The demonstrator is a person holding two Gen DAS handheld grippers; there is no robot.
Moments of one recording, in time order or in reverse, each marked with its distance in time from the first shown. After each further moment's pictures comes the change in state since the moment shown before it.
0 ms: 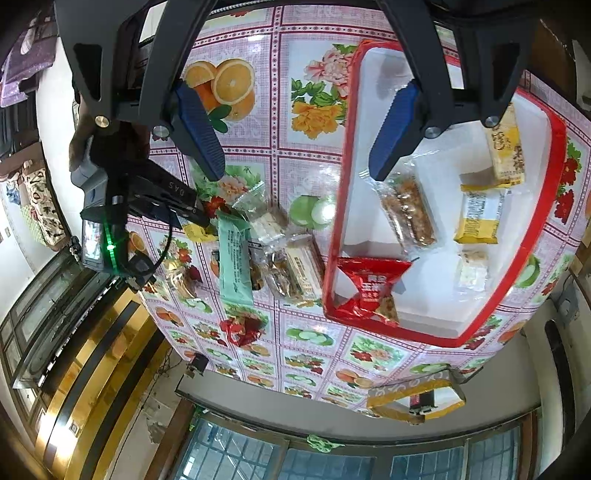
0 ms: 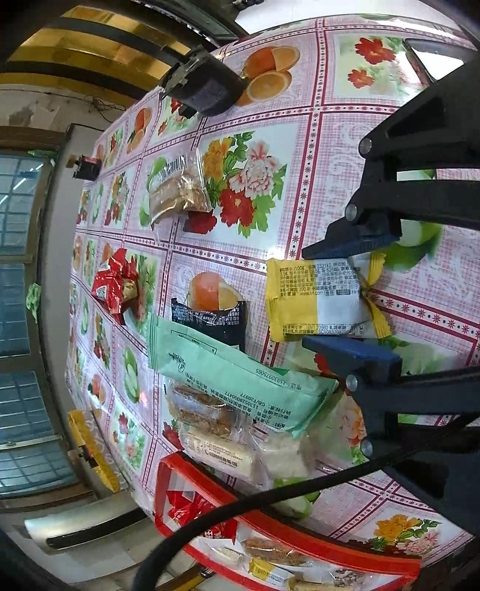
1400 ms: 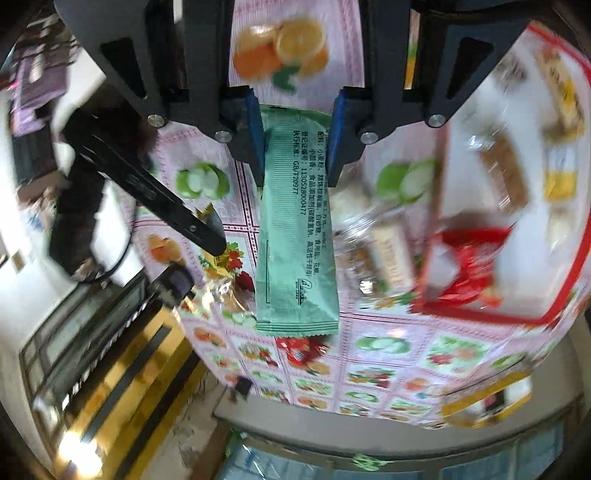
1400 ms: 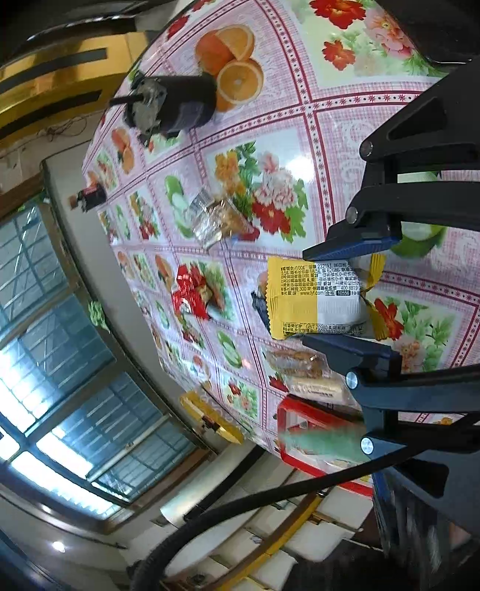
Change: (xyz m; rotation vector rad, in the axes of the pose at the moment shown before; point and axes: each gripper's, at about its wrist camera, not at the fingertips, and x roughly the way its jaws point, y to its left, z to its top) left arm 0.038 -0.044 0.030 0.042 0.072 -0.132; right arm -0.039 -0.059 -0.002 0.303 -0.231 0.330
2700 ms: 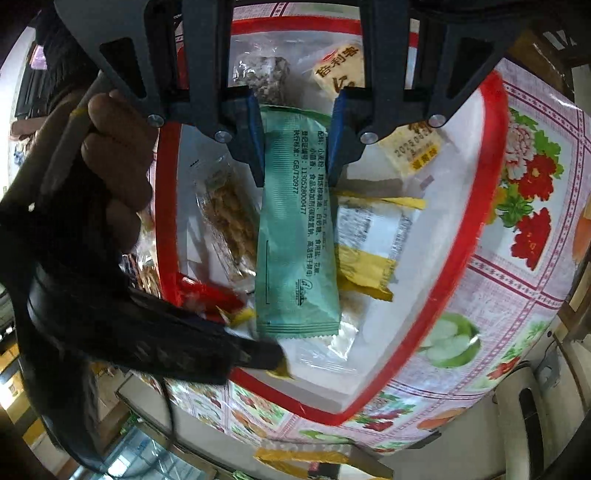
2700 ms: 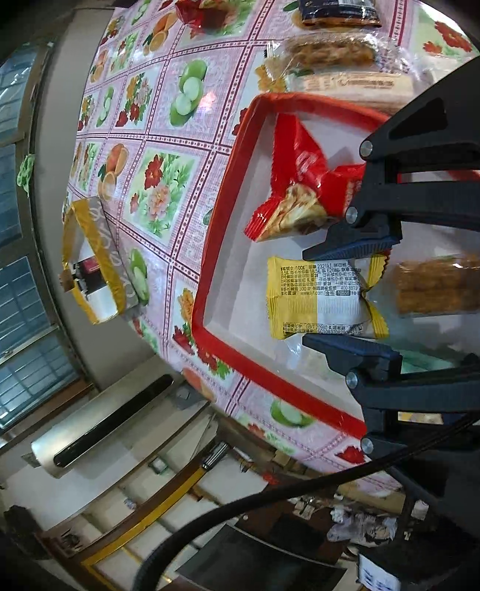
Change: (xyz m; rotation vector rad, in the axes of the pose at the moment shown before) left arm -0.025 0.180 -0.032 -0.230 0.101 0.162; right arm 0.170 0.246 -0.025 -0.303 0.372 0.124
